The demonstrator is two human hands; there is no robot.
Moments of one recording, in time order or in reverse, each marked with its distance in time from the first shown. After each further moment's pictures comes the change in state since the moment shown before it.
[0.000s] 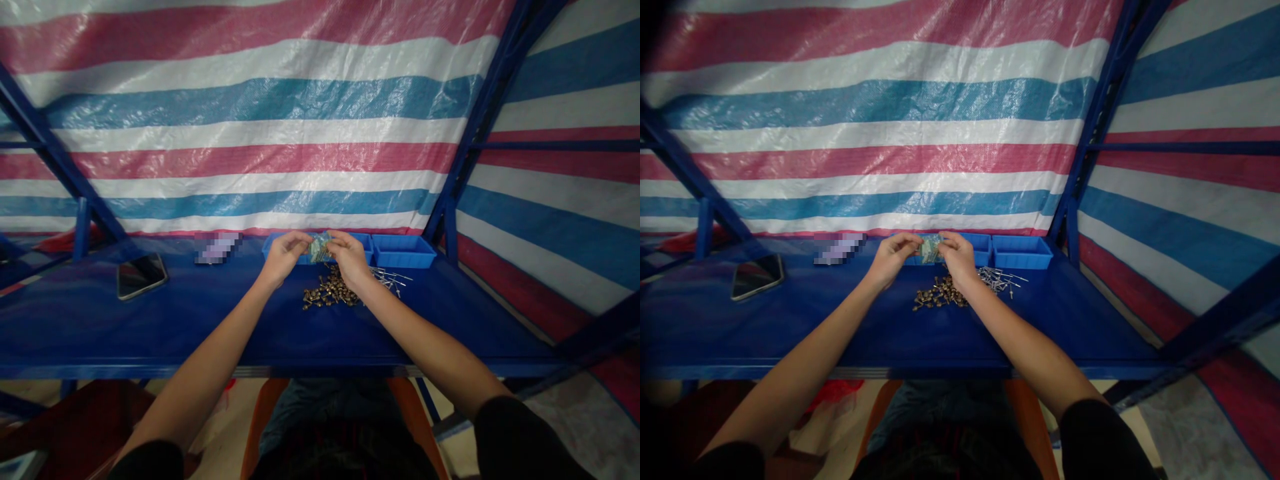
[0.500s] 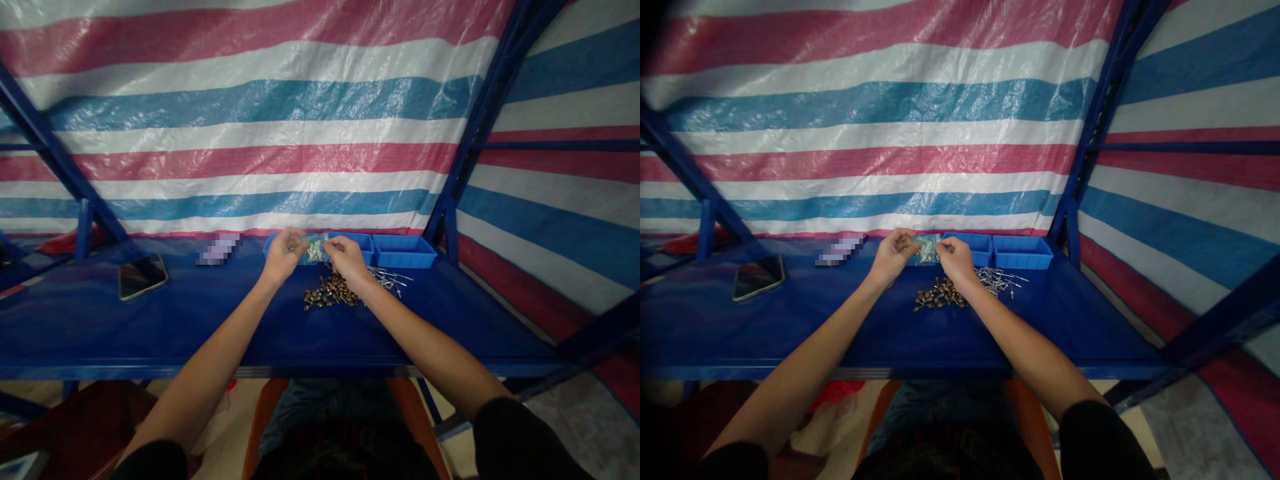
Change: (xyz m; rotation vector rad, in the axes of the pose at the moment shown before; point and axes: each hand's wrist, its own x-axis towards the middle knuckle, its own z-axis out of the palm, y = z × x) left_hand 0.003 -0.001 -0.001 0.063 0.093 0.052; right_hand -0.006 0.000 0.000 -0.461 0.011 -0.028
